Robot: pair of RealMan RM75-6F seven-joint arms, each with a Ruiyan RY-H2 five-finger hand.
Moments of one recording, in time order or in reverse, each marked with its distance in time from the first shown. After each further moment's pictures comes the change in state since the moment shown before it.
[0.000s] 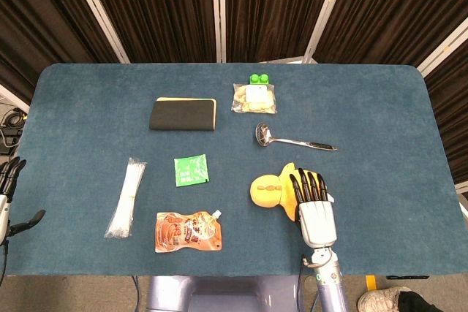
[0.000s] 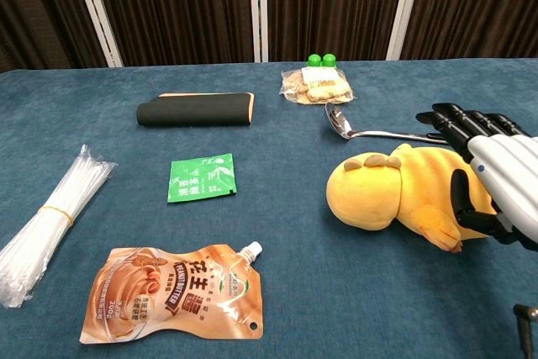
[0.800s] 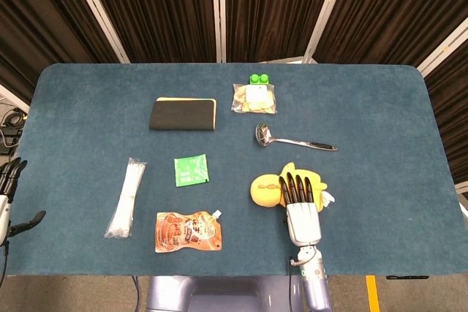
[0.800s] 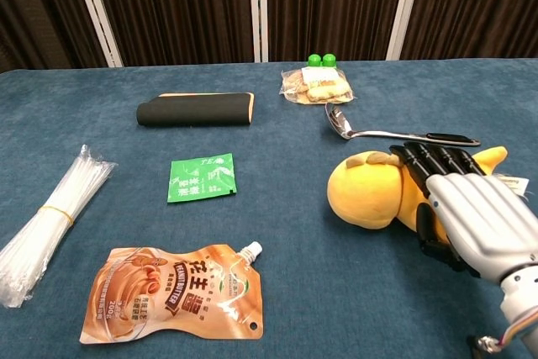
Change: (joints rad) left arm -0.002 0.004 0.003 -0.006 -0.003 -0.009 -0.001; right arm 0.019 -0.169 0.012 0.245 0.057 -0.058 0.043
